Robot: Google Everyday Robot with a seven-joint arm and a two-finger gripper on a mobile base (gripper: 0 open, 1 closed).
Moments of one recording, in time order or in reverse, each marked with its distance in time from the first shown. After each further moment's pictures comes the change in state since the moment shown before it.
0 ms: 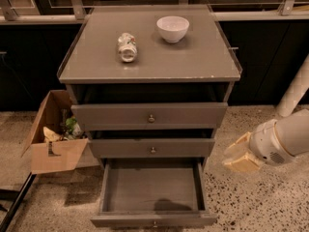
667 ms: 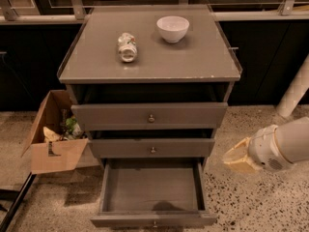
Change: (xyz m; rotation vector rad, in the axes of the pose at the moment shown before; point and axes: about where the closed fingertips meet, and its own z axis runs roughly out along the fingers) arm 0.002 0.004 0.006 0.035 -0.018 0.006
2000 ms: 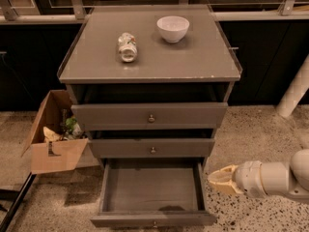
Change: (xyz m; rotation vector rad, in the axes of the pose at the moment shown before) arm 0.061 0.000 0.114 -0.062 -0.288 0.102
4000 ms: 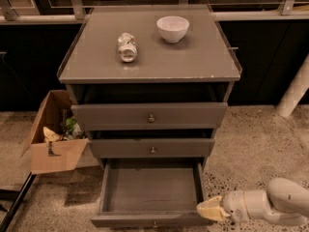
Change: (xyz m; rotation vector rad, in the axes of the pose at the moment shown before) arm 0.110 0.029 0.092 -0.259 -0.041 0.373
